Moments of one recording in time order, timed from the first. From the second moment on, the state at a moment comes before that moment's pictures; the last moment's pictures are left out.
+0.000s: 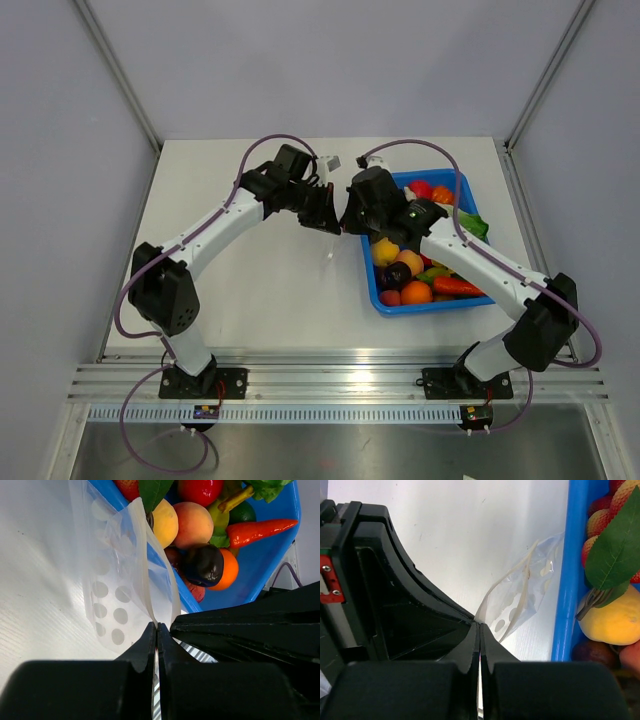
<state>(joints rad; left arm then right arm) -0.59 1.72 1.55 -0.70 0.53 -0.36 0.74 1.49 1.37 -0.56 0.15 0.65</state>
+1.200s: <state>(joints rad) -0.56 1.69 1.52 -0.73 0.52 -0.32 0.73 1.72 1.38 -0.60 0.18 0.69</state>
